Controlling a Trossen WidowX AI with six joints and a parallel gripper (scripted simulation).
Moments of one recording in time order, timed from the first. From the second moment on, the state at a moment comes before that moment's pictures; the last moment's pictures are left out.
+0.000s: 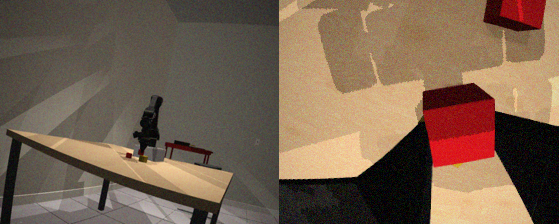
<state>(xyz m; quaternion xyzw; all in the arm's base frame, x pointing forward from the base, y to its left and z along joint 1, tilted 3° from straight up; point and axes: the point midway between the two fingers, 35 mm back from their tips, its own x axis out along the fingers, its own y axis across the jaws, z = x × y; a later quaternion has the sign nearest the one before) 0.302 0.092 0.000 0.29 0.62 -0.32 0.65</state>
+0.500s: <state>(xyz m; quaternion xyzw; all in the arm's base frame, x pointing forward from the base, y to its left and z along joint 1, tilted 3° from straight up) 0.300 0.092 0.008 0.29 0.62 -0.32 0.65</state>
